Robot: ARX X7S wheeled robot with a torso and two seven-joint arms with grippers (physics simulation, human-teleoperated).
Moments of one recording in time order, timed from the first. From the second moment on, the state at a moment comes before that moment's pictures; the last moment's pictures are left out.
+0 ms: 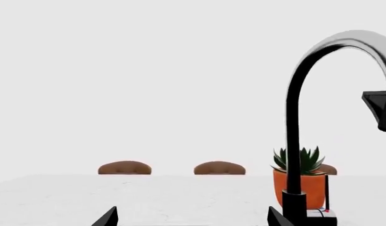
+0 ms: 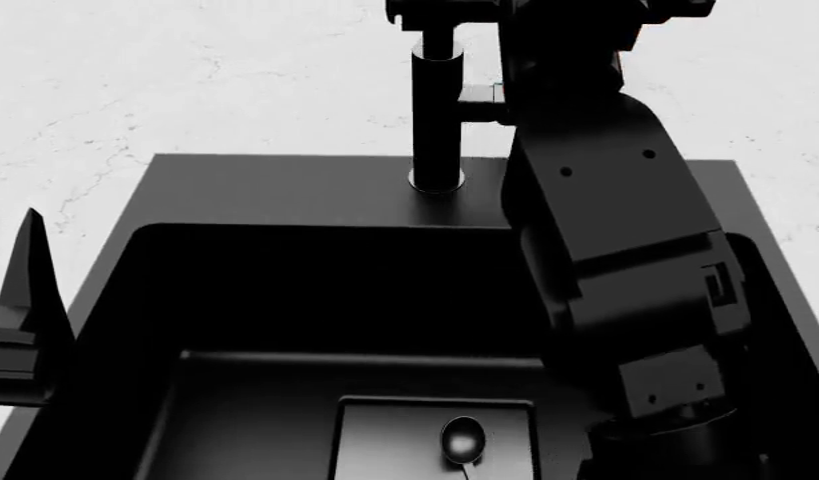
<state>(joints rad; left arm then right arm) -0.23 -0.39 0.07 0.67 -0.42 -0.37 -0.29 1.20 0.15 -0.33 0.37 0.42 0.36 0.24</state>
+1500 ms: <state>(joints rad) -0.23 -0.41 0.10 0.66 -0.43 -0.38 -0.30 1.07 0.39 -0.26 -0.03 0.47 0.64 0.42</state>
